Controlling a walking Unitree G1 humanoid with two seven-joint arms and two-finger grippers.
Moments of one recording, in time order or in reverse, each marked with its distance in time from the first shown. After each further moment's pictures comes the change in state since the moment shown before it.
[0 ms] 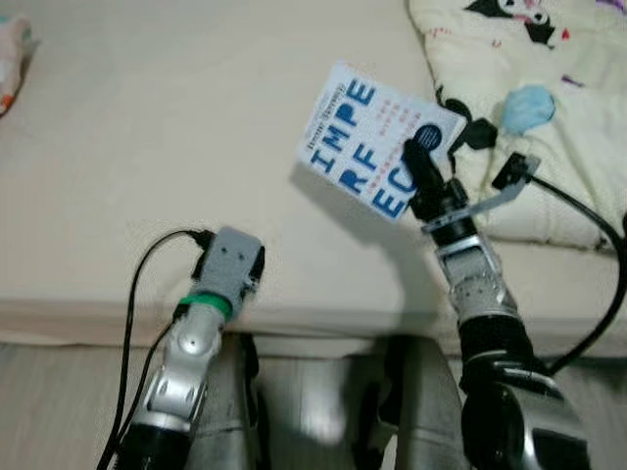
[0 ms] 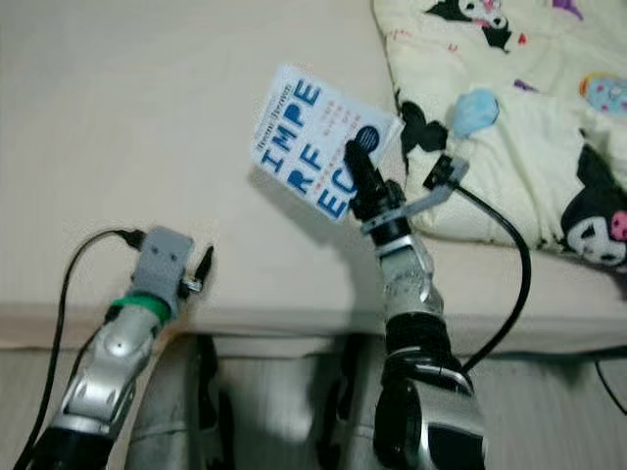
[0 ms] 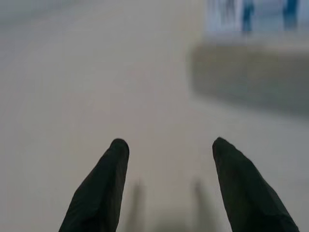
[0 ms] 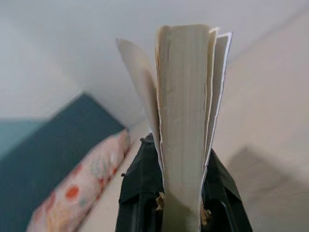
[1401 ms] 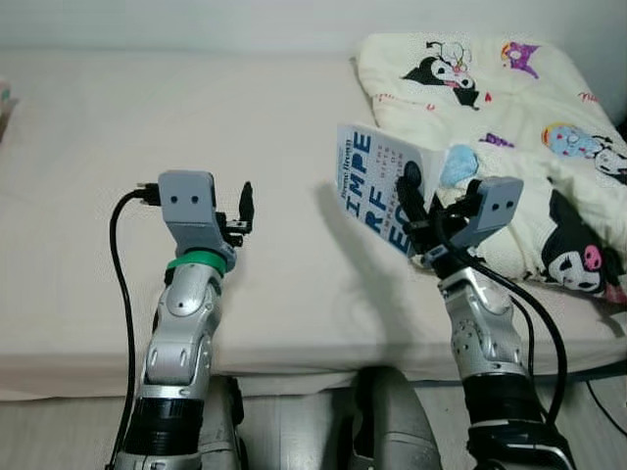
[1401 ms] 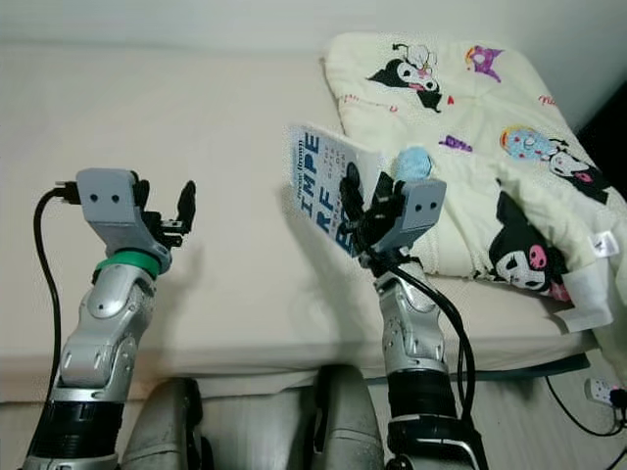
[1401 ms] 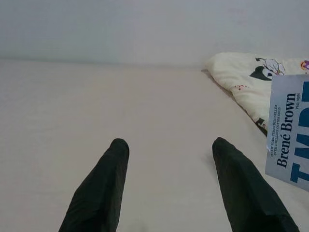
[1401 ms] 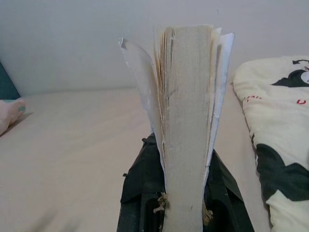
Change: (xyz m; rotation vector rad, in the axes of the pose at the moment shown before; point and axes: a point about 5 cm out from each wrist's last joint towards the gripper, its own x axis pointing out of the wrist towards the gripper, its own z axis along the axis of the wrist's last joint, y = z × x) left arm 0.016 0.003 0.038 -0.314 -0.074 0.058; right arm -0.029 0.009 0.000 -0.550 0.101 -0.198
